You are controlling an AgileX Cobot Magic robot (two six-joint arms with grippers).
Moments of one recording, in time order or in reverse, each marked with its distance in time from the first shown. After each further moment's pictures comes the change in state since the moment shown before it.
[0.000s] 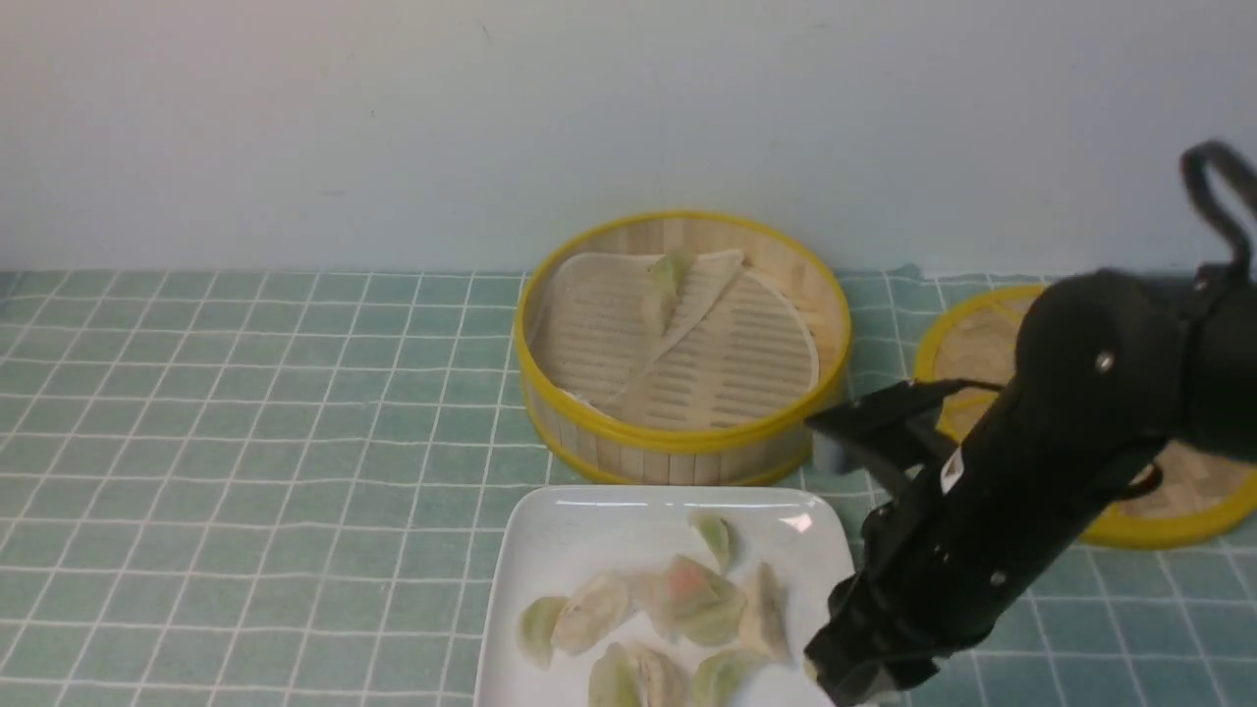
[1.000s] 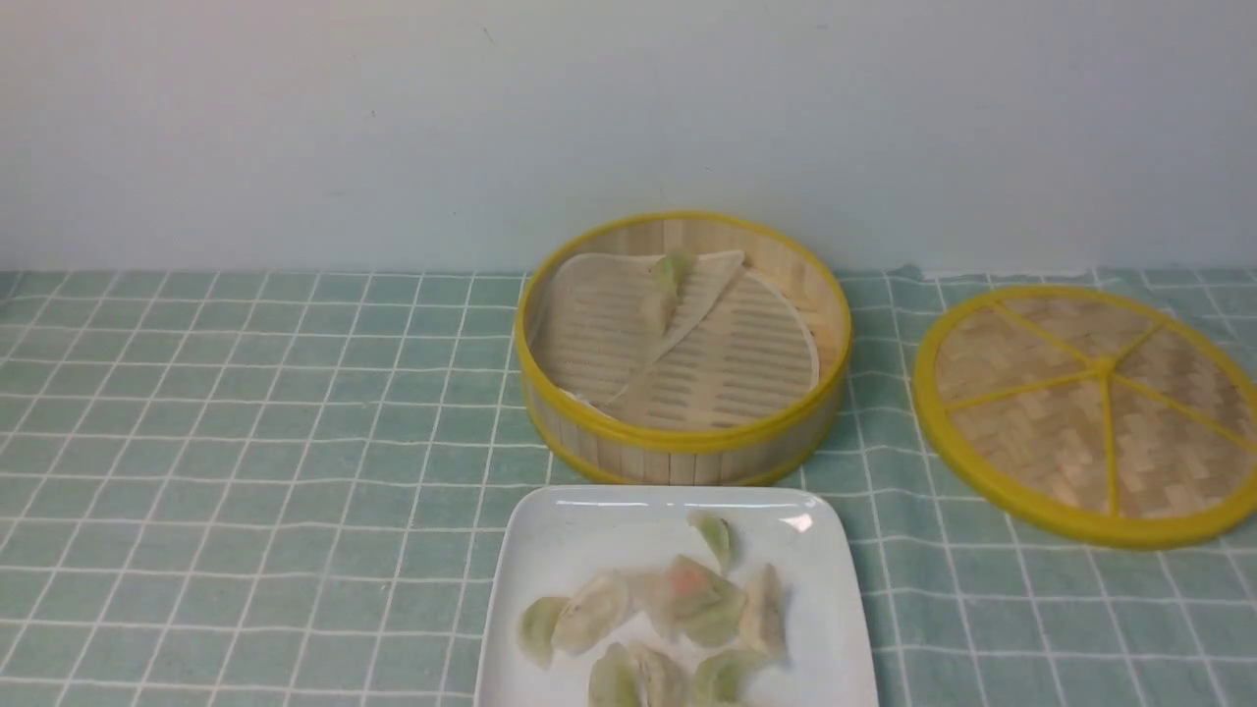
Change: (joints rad) right arm 0.033 -1.086 -0.115 -0.458 -0.003 0.342; left arm 0.000 0.098 0.061 -0.046 -0.345 0.004
